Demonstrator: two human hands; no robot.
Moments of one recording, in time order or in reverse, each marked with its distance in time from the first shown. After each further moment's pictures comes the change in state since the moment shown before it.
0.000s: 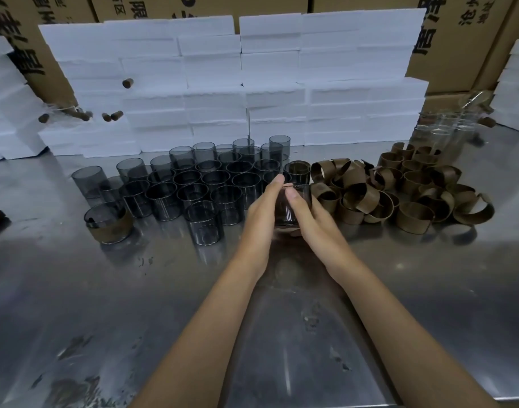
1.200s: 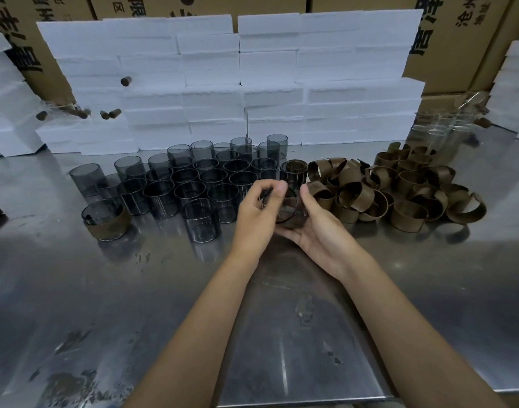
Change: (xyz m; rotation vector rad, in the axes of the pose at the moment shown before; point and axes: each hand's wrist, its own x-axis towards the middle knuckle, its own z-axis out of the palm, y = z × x) left_hand 0.003 -0.007 -0.007 0.288 0.055 0.276; right_hand 0.005 -0.002 -0.009 0.646 -0.152 0.231
